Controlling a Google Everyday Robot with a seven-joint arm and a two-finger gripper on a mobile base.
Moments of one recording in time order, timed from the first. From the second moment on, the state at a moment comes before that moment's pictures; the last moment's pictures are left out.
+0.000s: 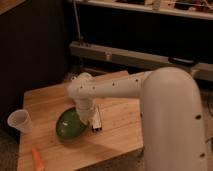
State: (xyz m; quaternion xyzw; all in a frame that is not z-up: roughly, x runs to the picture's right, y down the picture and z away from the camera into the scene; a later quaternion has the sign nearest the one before) arm -0.092 0.187 0.764 -0.31 -0.26 -0.61 0.68
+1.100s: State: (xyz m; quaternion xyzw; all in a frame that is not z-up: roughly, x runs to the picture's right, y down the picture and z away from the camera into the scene) arm -0.232 0.249 0.709 -0.26 -0.34 -0.70 0.57
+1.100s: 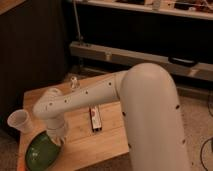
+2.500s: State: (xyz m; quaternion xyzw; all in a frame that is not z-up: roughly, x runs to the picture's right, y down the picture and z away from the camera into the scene) arm -0.106 0.181 0.813 -0.34 -0.27 -0.59 0.68
